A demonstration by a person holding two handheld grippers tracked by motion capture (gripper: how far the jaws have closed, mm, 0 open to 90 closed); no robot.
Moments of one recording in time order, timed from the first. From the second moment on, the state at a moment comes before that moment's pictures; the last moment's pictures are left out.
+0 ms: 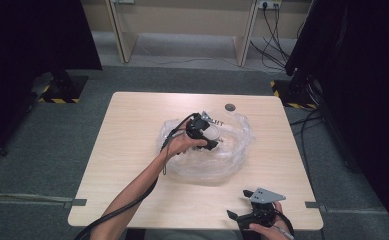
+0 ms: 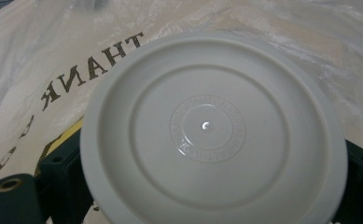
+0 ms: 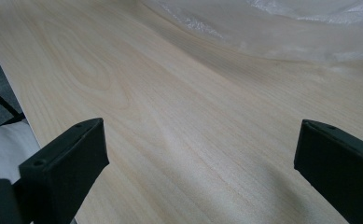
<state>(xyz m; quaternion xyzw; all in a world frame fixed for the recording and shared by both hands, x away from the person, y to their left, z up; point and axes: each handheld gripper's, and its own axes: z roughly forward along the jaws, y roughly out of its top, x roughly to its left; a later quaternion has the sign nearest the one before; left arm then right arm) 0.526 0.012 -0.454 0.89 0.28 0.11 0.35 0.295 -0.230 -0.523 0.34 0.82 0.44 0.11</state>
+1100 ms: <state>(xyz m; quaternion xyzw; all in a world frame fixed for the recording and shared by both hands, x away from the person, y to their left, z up) 0.530 0.014 -0.477 0.88 0.29 0.11 0.37 0.294 -0.229 -0.522 0.34 0.83 0.44 0.11</state>
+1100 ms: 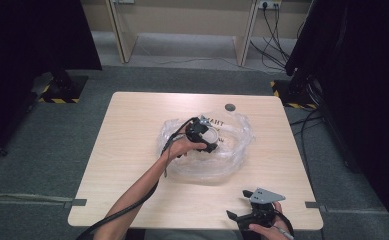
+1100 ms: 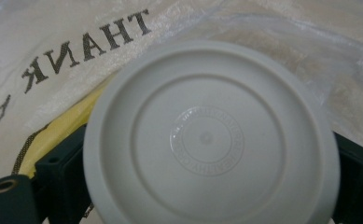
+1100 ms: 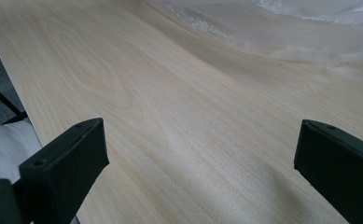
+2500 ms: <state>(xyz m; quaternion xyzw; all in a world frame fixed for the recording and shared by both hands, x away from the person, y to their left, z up) 0.486 0.050 -0.411 0.87 0.28 0.11 0.40 0.294 -0.227 -0.524 0.34 0.83 0.44 0.10</state>
